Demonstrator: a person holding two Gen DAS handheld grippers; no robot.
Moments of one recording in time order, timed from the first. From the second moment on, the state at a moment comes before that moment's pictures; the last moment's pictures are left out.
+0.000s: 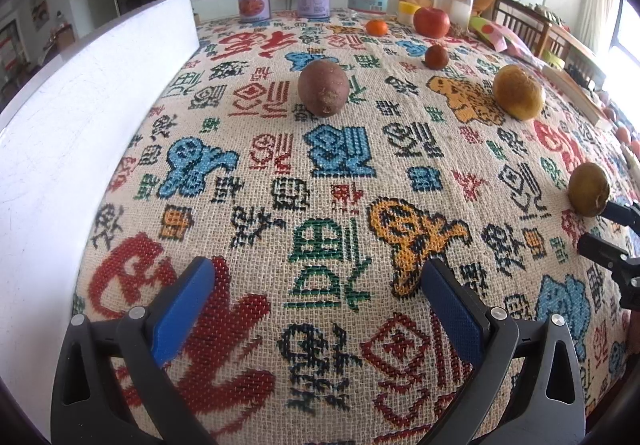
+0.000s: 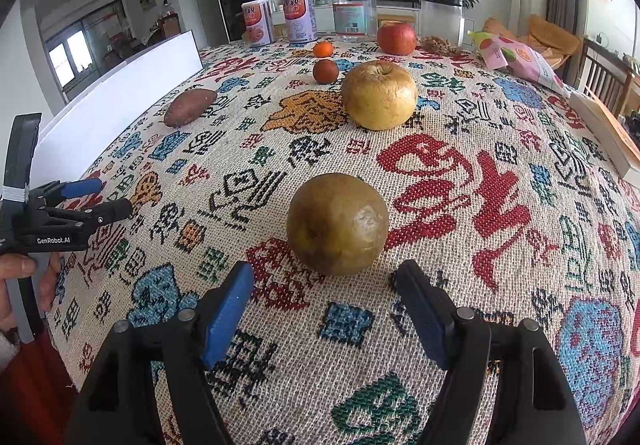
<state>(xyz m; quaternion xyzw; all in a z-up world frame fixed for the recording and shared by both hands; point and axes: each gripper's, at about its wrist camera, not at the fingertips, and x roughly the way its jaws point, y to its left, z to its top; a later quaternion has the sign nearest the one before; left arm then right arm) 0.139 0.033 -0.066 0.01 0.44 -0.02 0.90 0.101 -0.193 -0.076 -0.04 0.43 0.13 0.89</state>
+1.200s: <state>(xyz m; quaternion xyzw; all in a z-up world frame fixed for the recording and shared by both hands) 0.128 0.004 -0.054 -0.01 0.45 -0.04 0.89 0.104 -0.187 -0.080 -0.06 0.44 0.12 0.89</state>
